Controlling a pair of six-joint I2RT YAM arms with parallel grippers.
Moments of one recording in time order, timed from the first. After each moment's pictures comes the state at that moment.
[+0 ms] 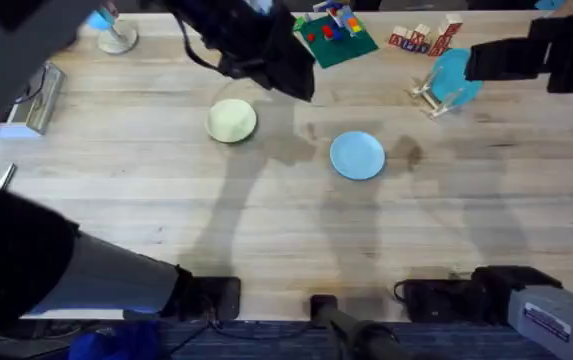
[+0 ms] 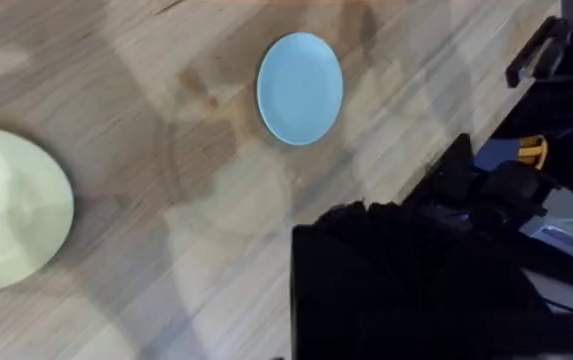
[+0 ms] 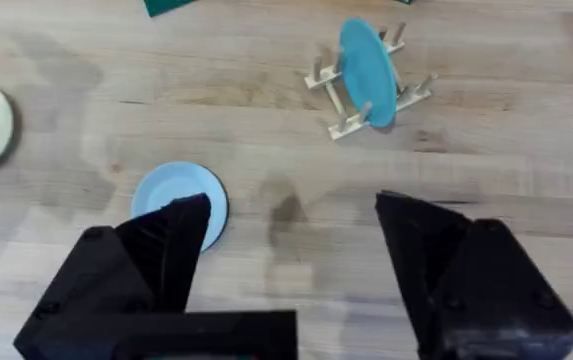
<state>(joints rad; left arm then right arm) -0.27 1.66 1.57 -1.27 0.70 0.08 -0.01 1.05 1.24 -1.04 -0.06 -0.01</state>
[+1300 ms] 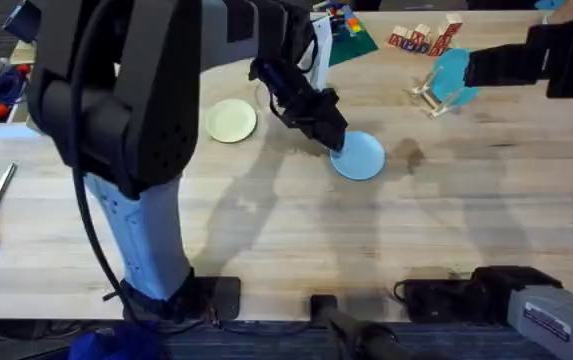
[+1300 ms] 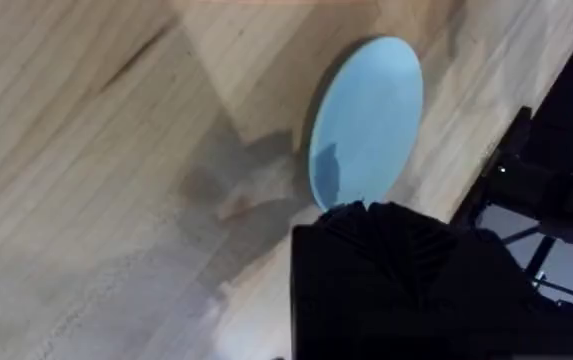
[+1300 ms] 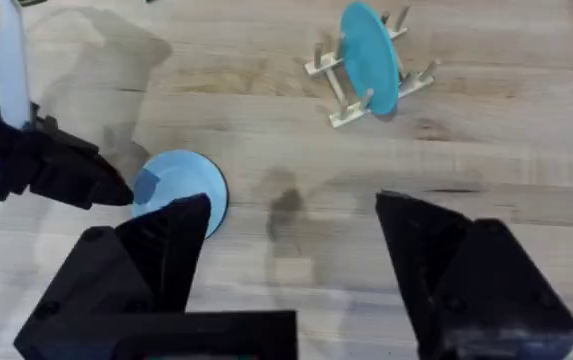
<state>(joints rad) -0.44 2.08 1.49 -0.98 0.77 0.12 -0.01 1.05 1.24 -1.07 -0.06 -0.01</state>
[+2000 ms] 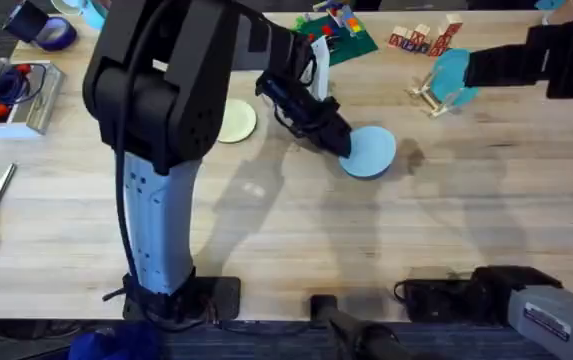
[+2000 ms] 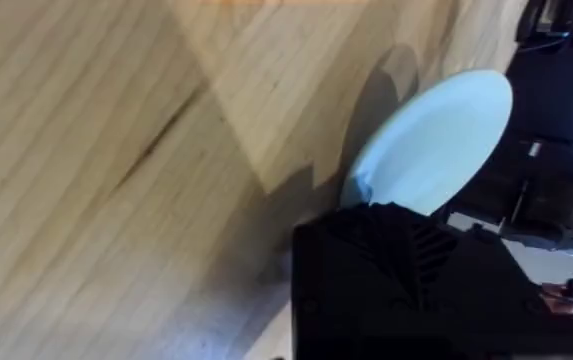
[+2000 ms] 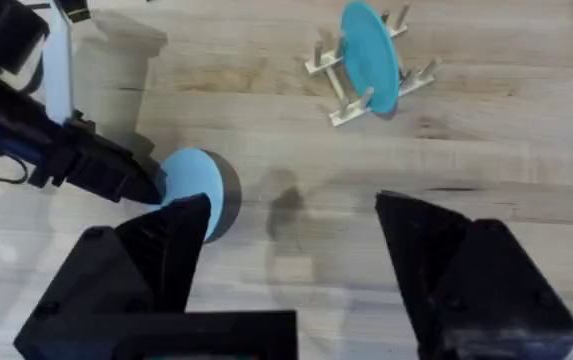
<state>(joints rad) -0.43 2.23 1.50 -0.90 0.94 0.12 -0.01 1.05 1.24 -1.07 -0.06 0.00</state>
